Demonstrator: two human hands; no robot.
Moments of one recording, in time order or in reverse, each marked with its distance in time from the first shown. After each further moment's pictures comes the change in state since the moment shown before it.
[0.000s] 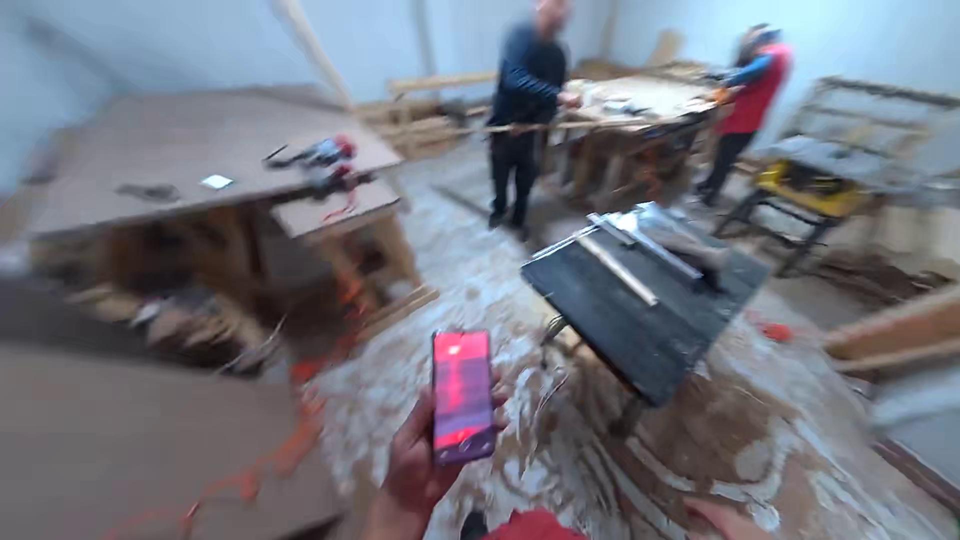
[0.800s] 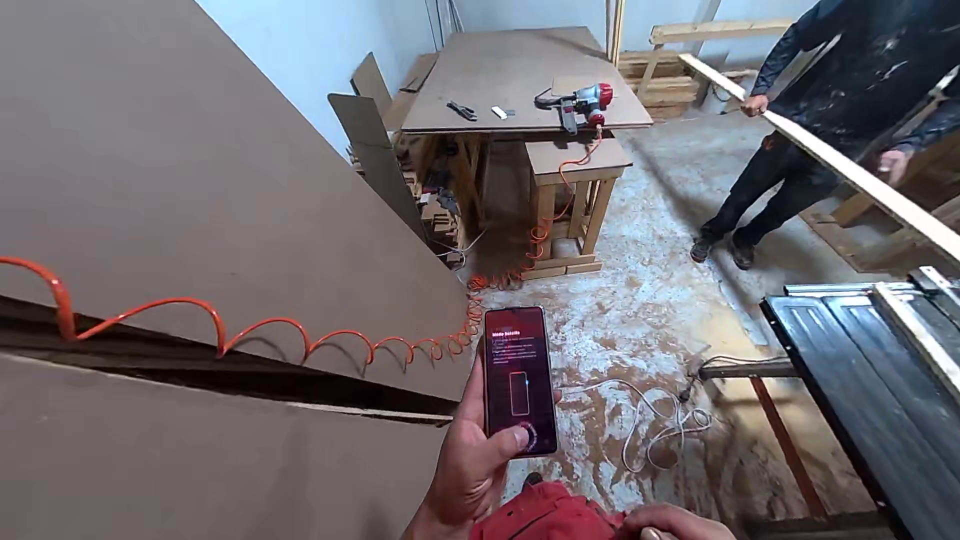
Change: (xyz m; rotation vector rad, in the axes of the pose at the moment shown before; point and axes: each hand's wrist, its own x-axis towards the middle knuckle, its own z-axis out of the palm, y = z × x) left_hand -0.179 0.139 -0.036 0.364 0.491 0.564; right_hand 0.118 -0.274 0.122 0.674 -0.525 -0.764
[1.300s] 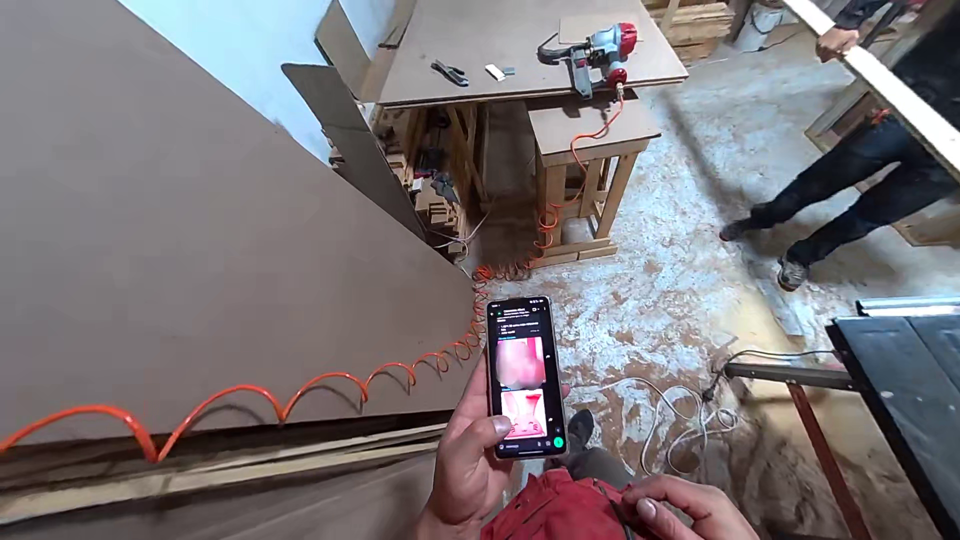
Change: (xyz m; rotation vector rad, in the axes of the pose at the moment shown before) left_hand 0.150 0.009 -0.051 -0.142 -0.005 -0.049; right_hand 0.170 0.022 -0.052 -0.033 -0.077 0.052
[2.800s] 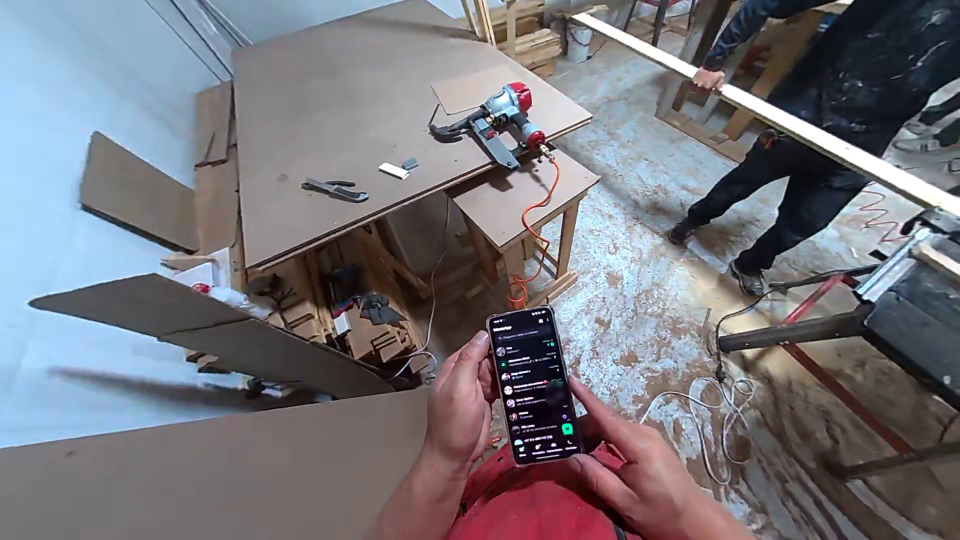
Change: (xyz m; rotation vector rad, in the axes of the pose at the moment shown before) left_hand 0.417 0.179 -0.118 0.528 -0.006 -0.316; right_hand 0.431 -0.077 0.033 -0.106 0.494 -0.104
